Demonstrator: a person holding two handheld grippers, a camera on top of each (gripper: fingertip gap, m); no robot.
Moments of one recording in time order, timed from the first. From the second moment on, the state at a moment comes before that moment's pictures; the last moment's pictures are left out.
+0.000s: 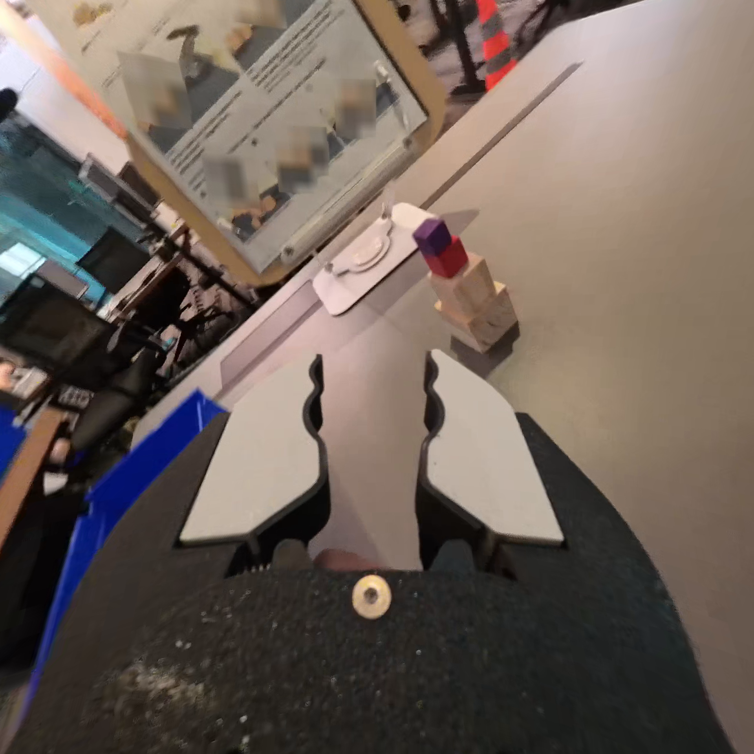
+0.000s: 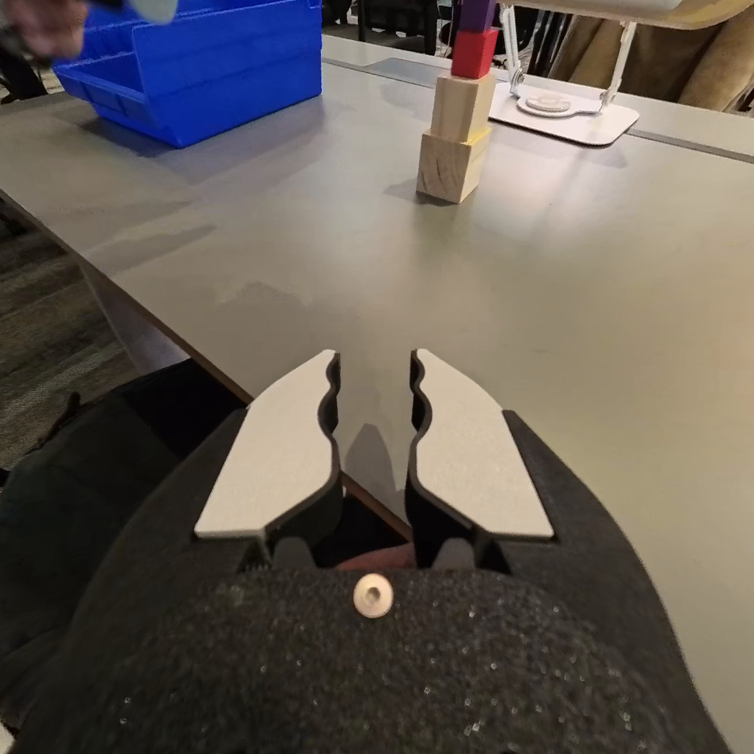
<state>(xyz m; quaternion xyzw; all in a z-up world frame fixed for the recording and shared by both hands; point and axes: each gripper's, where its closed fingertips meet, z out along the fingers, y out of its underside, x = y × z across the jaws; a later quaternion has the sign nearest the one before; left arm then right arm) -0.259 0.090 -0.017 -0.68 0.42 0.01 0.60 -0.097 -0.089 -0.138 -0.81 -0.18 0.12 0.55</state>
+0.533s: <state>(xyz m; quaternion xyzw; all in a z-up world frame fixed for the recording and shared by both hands) -0.307 0.020 -0.087 -0.74 0.17 -0.18 0.63 -0.096 -0.086 -0.135 -0.81 -0.17 0.05 0.56</state>
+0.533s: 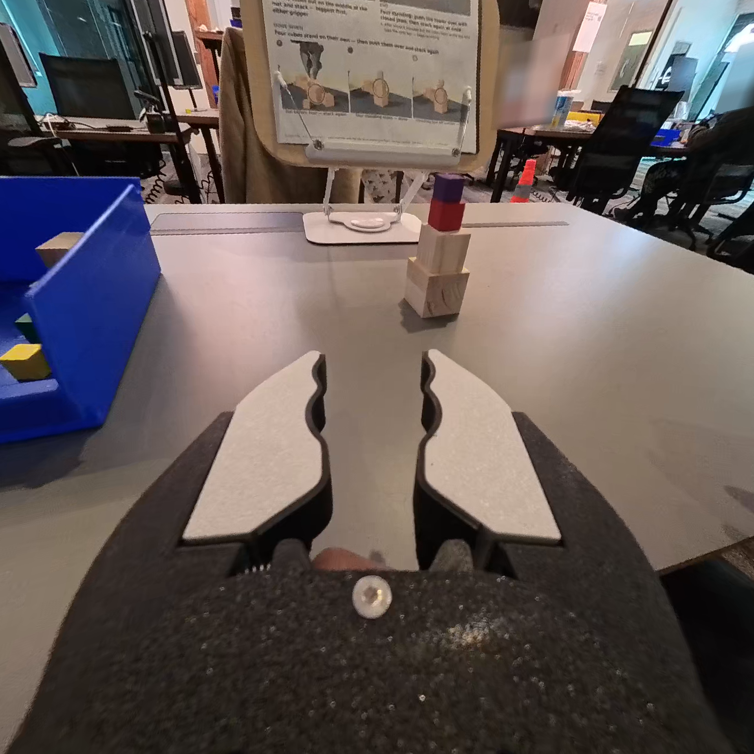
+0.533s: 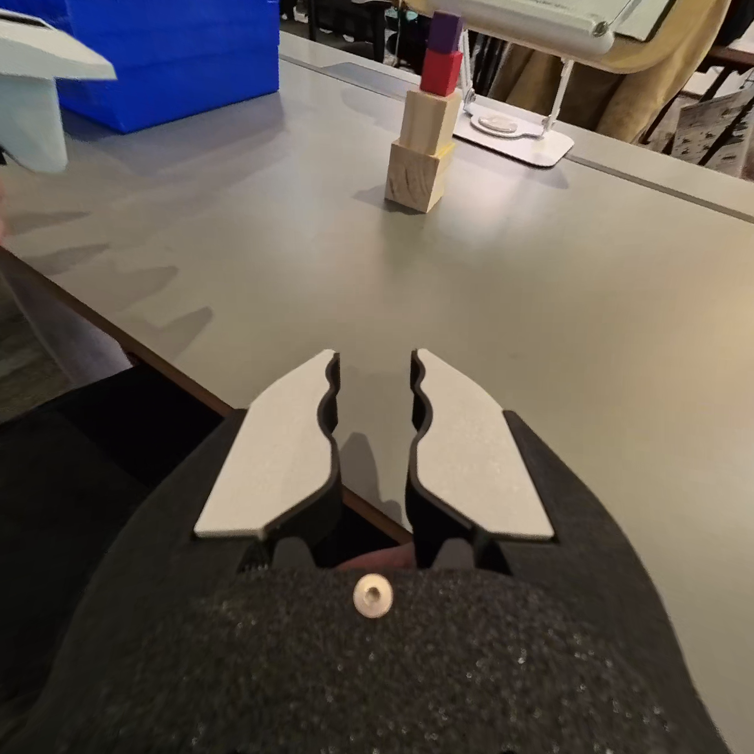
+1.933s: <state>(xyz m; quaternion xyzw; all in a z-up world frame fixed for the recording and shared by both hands) -0.286 0.019 -0.105 -0.75 0.20 -0.18 0.61 -0.116 0.194 -0.142 -0.74 -0.41 -0.26 0.47</state>
